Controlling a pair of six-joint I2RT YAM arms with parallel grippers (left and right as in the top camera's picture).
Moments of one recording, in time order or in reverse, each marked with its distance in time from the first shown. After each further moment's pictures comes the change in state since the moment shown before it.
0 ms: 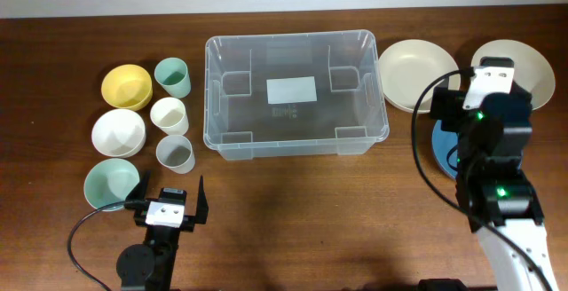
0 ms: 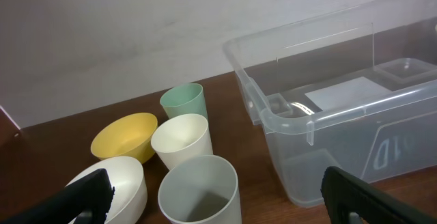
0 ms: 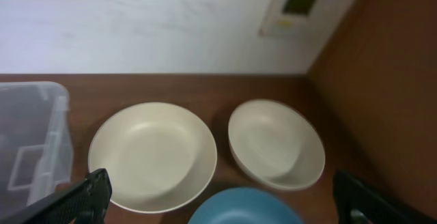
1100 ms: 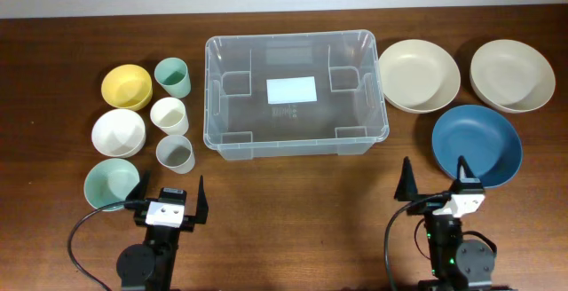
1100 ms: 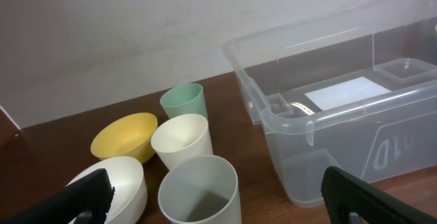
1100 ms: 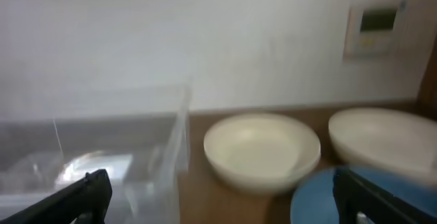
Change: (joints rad) left arm 0.000 0.000 0.000 0.000 0.000 0.000; right arm 0.050 -1.012 -0.899 0.351 -0.306 0.167
